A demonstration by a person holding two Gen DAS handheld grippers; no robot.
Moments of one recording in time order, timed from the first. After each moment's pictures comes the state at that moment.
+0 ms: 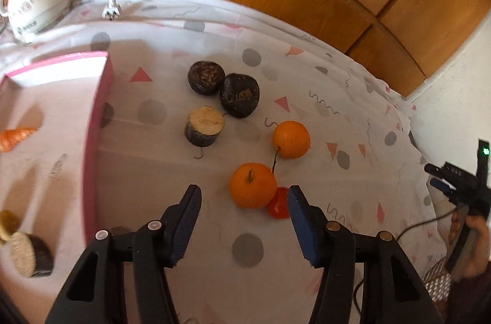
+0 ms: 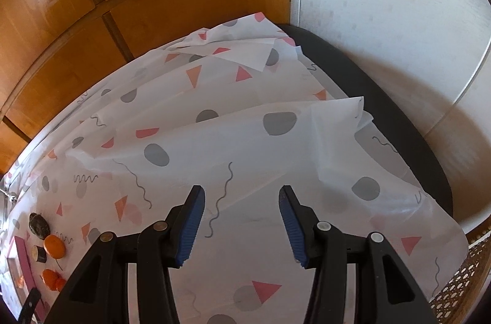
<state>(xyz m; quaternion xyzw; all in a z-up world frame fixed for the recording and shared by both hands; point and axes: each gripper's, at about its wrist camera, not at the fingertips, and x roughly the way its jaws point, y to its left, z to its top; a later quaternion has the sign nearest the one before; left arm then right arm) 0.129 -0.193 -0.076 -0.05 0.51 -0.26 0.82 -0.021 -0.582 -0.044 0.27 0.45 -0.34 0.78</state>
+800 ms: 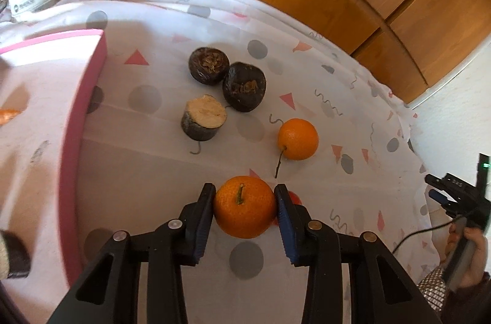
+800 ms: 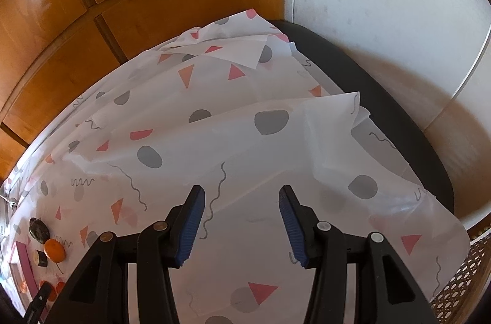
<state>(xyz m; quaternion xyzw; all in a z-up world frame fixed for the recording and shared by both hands) 0.132 -0.186 -0.087 -0.08 0.52 -0.26 0.81 -0.025 -0.588 -0.048 0.28 0.45 -0.35 0.78</state>
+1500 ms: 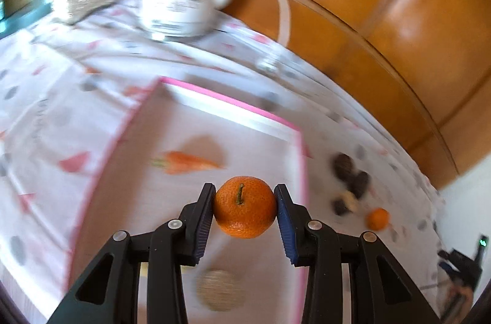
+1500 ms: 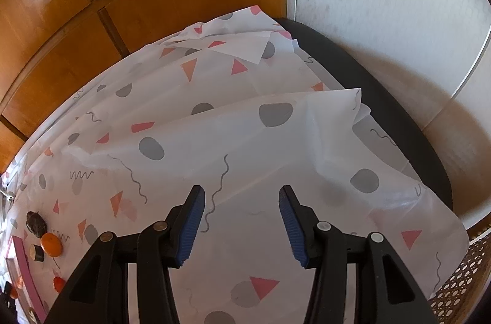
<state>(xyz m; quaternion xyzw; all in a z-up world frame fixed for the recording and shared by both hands) 0.156 -0.004 -0.048 -0.16 0.44 -0.09 0.88 -0.024 -0.577 -0.050 0.27 0.45 -0.34 0.78</state>
